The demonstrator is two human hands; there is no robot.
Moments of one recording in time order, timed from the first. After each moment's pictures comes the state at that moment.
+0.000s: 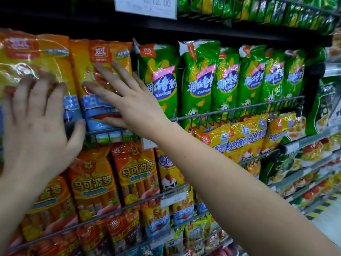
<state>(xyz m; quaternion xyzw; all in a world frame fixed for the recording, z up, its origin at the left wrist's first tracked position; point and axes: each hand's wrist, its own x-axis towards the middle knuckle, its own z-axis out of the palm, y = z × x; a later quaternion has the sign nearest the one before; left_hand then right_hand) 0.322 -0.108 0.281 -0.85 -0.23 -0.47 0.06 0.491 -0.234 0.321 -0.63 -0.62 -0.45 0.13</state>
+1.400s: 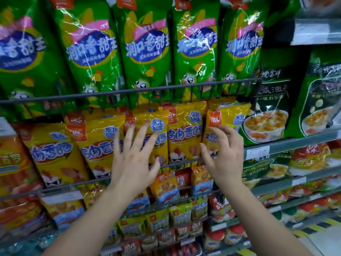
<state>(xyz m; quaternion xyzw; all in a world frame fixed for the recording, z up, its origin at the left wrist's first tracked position) 0.672 -0.425 0.145 -0.92 -0.26 -0.27 0.11 0.864 -0.576 0.116 -0.75 -0.39 -0.37 0.39</state>
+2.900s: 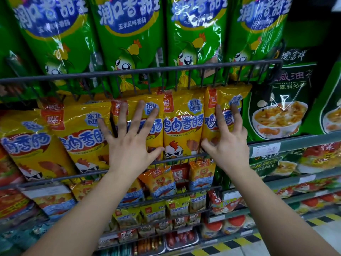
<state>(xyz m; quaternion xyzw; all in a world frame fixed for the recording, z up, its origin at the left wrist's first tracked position) 0.725 -0.405 0.131 -0.89 -0.34 -0.26 0.14 0.923 -0.561 0.106 -0.85 -0.38 -0.22 0.29</state>
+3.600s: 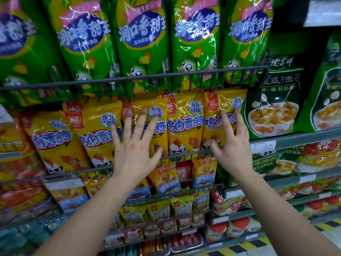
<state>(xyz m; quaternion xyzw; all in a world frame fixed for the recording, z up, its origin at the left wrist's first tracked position) 0.694 -0.425 0.134 -0.90 -0.32 -0.28 0.12 0.910 -0.589 0.107 -0.83 -0.40 -0.22 0.31</state>
